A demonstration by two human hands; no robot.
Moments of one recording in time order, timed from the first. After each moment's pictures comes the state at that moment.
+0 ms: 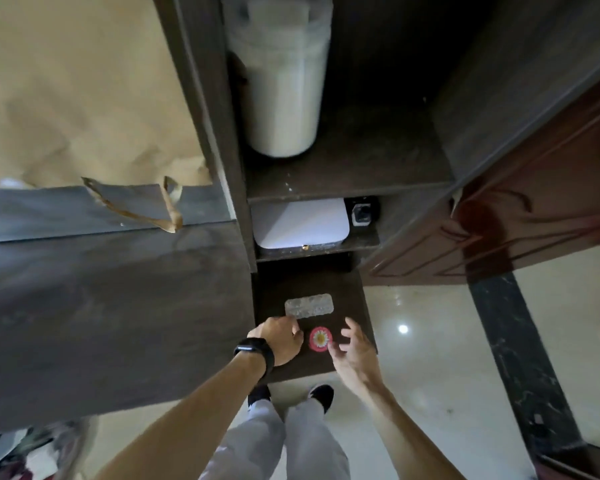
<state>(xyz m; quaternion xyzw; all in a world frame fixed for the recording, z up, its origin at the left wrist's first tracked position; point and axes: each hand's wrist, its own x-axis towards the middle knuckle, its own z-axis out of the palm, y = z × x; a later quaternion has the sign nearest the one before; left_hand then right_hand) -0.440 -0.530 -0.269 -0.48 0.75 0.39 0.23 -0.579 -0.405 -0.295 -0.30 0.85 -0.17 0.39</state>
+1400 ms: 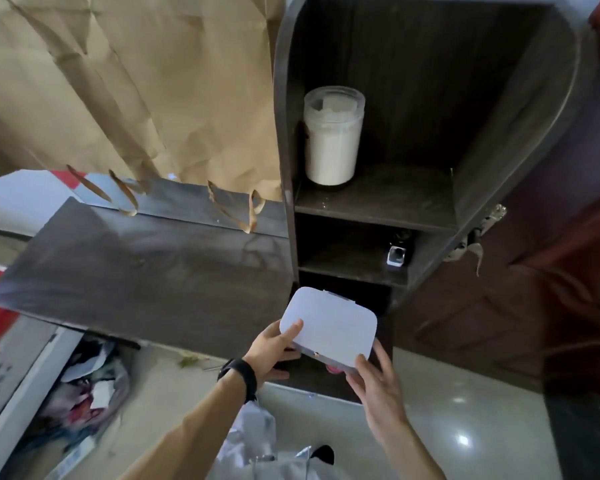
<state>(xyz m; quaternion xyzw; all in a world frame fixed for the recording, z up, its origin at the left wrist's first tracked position) -0.409 -0.459 -0.186 -0.64 0.30 0.69 -0.16 -0.604 -0.377 -0.207 -0.11 0.62 -0.50 0.59</state>
